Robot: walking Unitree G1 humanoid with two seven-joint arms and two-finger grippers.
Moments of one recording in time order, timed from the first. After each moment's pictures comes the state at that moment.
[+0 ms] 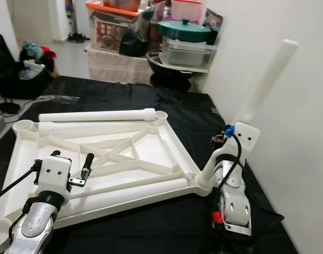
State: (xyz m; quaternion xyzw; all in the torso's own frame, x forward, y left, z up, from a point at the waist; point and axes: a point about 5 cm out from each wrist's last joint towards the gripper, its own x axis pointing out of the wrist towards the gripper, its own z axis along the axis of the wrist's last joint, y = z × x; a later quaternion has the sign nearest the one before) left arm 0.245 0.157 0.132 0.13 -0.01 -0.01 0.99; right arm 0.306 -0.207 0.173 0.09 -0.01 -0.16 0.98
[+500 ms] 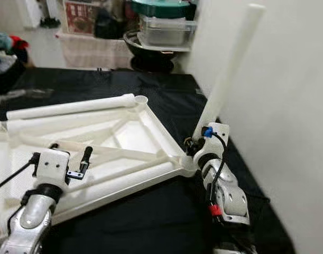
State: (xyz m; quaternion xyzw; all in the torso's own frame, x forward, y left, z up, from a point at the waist) left arm 0.249 0.159 0.133 0.13 -0.01 -0.01 0.99; right arm 0.314 -0.201 0.169 0.10 0.02 0.09 0.99
